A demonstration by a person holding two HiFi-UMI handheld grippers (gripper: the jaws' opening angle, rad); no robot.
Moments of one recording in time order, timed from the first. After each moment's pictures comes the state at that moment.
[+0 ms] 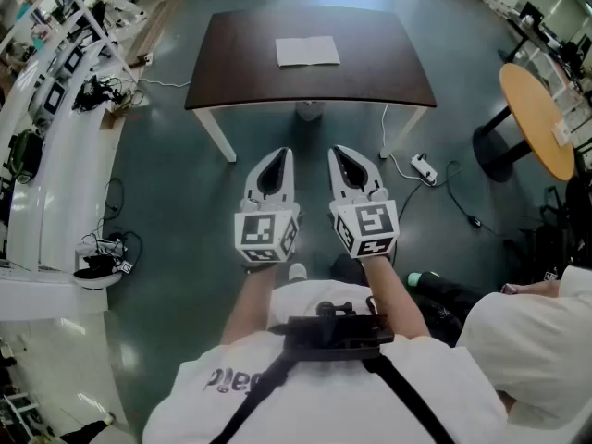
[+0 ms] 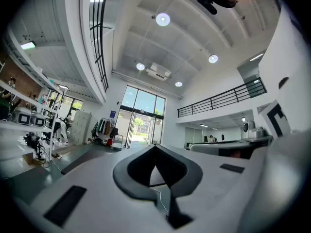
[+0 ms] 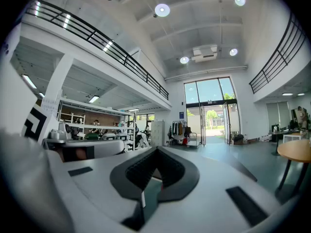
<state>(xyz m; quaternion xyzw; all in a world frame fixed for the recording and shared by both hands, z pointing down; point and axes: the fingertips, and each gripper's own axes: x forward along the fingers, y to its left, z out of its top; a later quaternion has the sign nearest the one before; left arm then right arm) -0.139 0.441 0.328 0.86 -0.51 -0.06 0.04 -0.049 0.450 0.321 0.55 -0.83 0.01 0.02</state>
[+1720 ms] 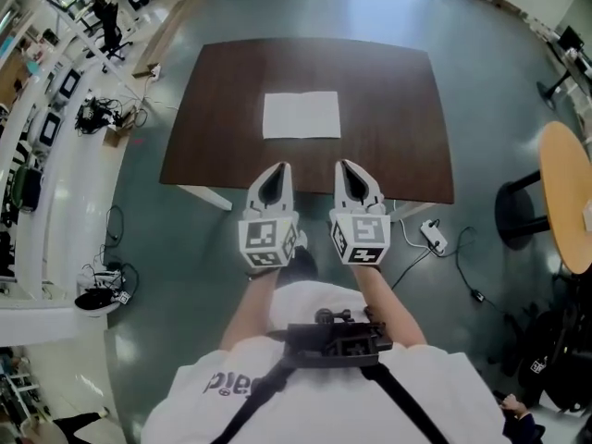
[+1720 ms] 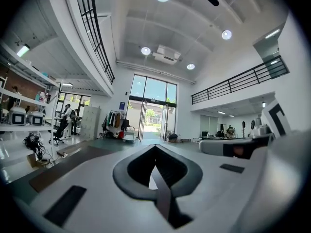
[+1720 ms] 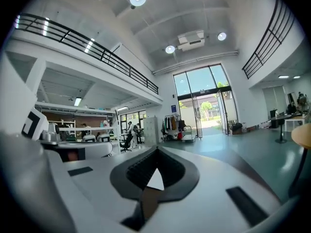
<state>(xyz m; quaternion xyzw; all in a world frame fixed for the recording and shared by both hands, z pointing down) -0.016 0.045 0.389 0.82 -0.57 0.01 0.06 0.105 0.045 0.385 0.57 -0.82 0.07 0.00</state>
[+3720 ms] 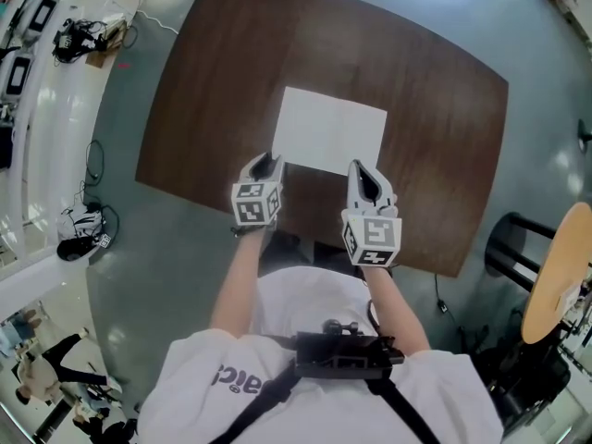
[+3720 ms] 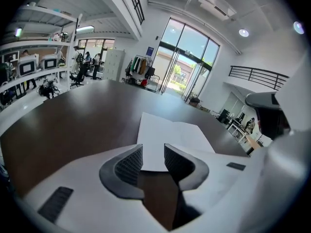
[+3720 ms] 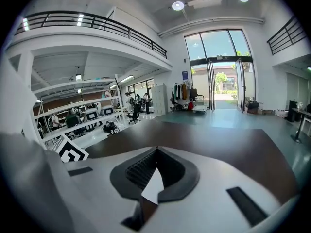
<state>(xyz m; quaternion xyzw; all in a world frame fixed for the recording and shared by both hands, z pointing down) -0.119 -0.201 0.689 0.70 -0.59 0.17 0.35 0.061 -0.227 0.533 0.49 -0.84 0.17 0.16</state>
